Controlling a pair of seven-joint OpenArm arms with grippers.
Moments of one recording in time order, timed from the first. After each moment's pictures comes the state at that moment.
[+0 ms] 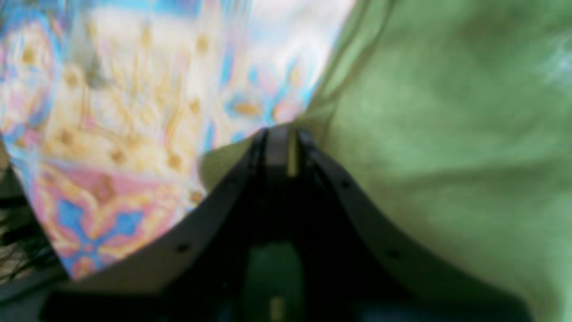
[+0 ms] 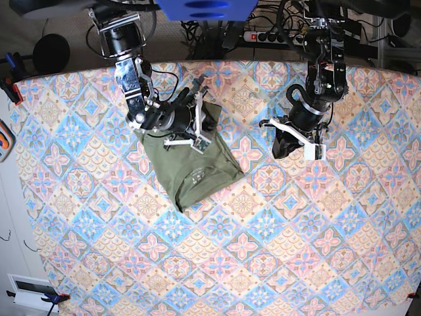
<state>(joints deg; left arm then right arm) 14.5 -8.7 -4.7 103.8 -32.9 -10.8 31.7 0.7 4.9 -15.0 84.8 8.8 41.6 -45.9</state>
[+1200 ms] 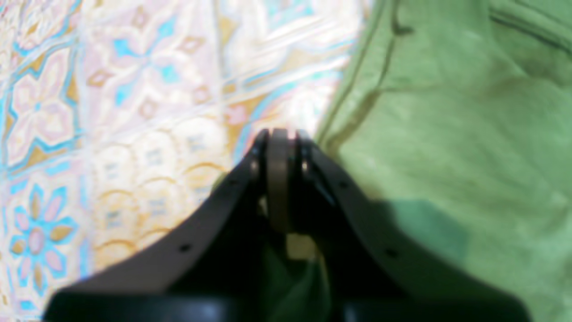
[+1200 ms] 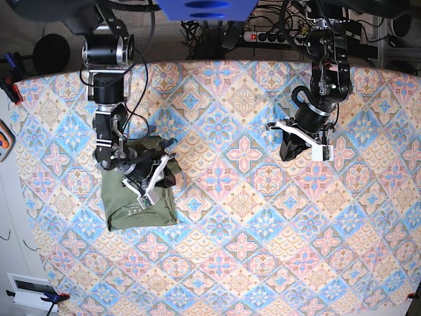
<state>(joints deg) 14.7 -9.0 -6.5 103.9 -33.3 -10.8 31.2 19.2 5.8 4.2 54.6 7.3 40.9 -29.6</state>
